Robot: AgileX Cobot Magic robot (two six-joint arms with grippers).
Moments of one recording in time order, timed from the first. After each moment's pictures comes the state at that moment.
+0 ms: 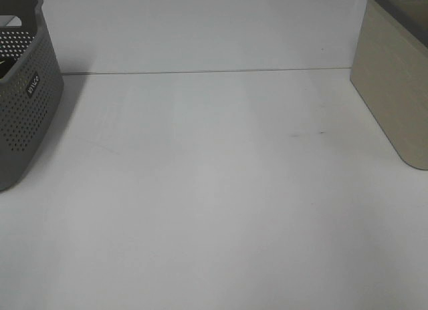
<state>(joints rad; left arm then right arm) -0.03 0.00 -0.51 -0.08 1.04 0.16 -0.28 2.11 -2.17 0.20 1.16 -0.03</state>
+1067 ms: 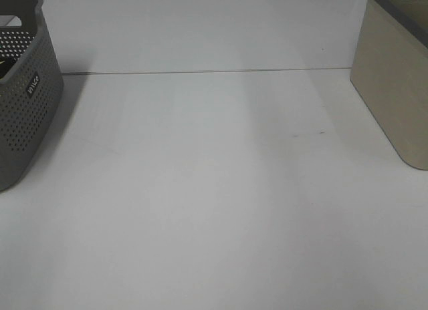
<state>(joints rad) -0.03 0.00 -0.51 -0.08 1.04 0.16 0.00 1.94 -2.16 0.12 1.22 0.05</state>
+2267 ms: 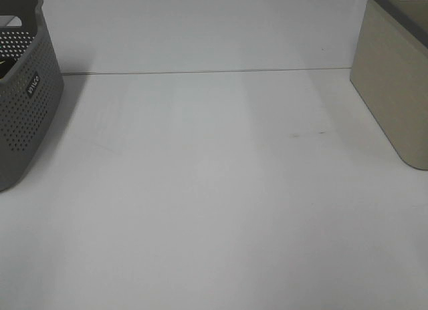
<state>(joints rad) -0.03 0.00 -0.51 -0.08 1.04 0.16 0.00 0.90 -0.77 0.10 1.22 0.01</state>
